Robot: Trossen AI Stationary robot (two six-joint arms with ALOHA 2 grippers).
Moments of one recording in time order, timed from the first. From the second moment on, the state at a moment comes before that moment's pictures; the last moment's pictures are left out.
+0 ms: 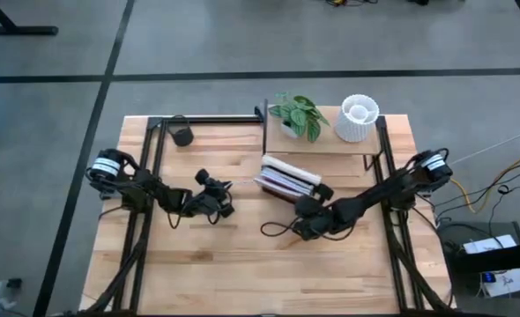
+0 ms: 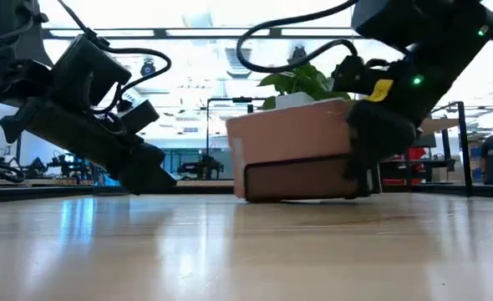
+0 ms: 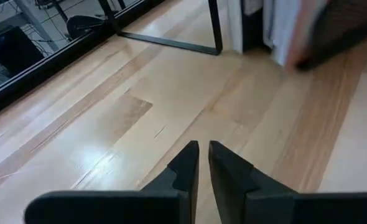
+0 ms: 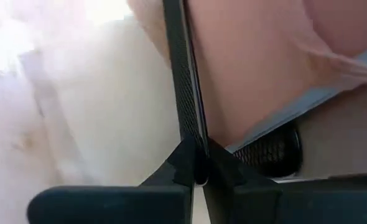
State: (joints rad) left arm -0.17 1.68 0.33 0.71 -0.83 -0.30; right arm 0.34 1.66 0.86 -0.43 0.65 0.74
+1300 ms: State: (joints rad) left arm -0.17 1.46 0.33 0.40 -0.83 -0.24; right arm 0.32 1.73 0.86 0.01 0.42 0.35
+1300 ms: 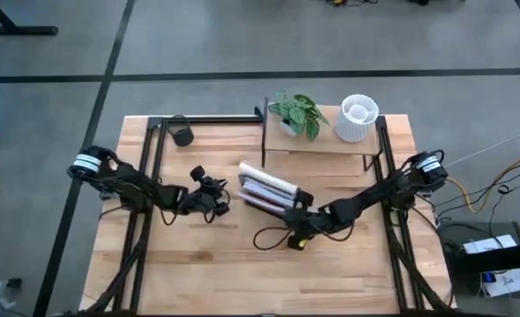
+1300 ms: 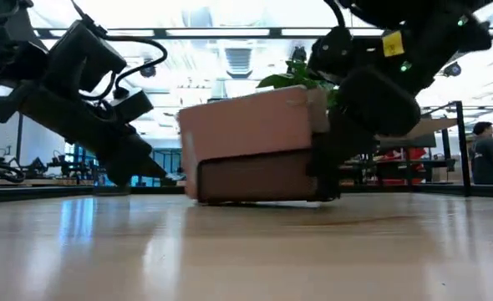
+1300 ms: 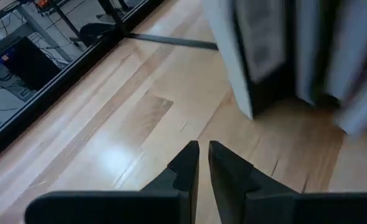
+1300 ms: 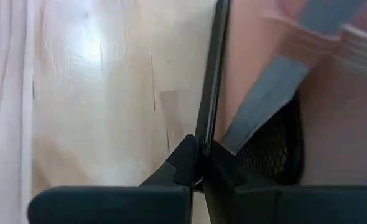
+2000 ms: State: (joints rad) left arm -0.18 1.14 0.33 0.01 -0.82 -0.27; right arm 0.12 1.85 0.91 0.33 0.31 0.15
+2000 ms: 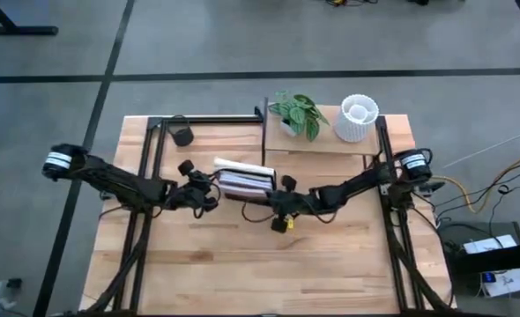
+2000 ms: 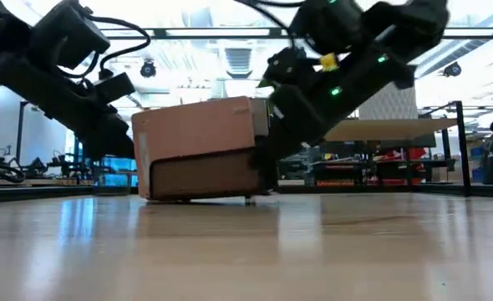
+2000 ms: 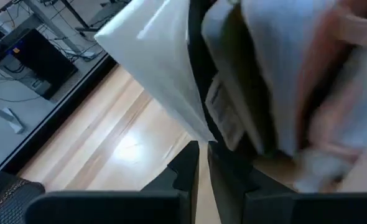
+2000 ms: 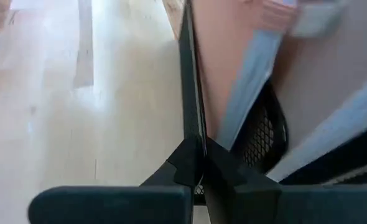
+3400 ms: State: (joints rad) left arm -0.34 0.81 0.34 -0.64 -0.44 -0.70; right arm -0.07 2.11 1.37 0.10 0.21 -0.11
